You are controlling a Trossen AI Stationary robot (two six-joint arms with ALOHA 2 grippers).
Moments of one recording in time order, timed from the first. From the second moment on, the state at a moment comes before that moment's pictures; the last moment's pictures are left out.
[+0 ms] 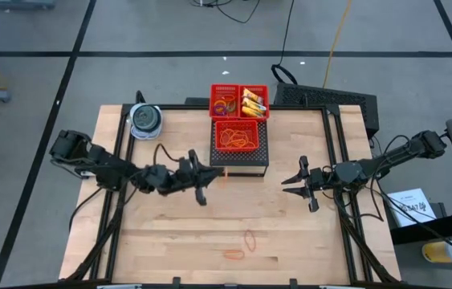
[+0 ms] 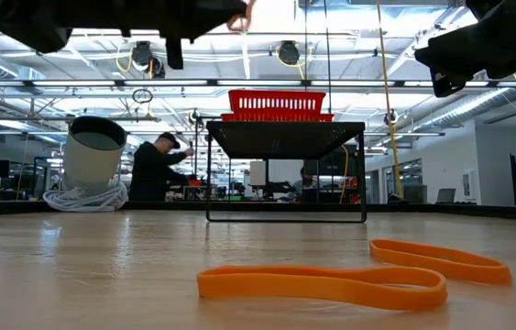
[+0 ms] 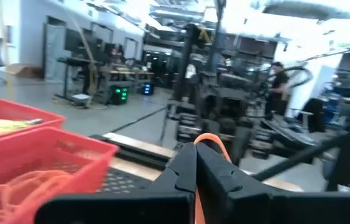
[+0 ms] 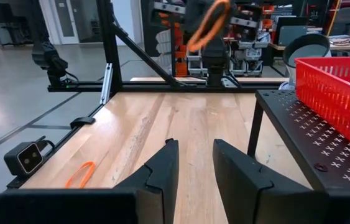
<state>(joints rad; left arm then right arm) -0.25 1.50 0.60 1.12 -0.46 -0.10 0.34 0.57 0.16 0.36 0.21 0.07</state>
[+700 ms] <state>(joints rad) 0.07 1.50 0.66 1.11 -0.28 -0.11 0.34 0.57 0.16 0.36 0.21 0.06</state>
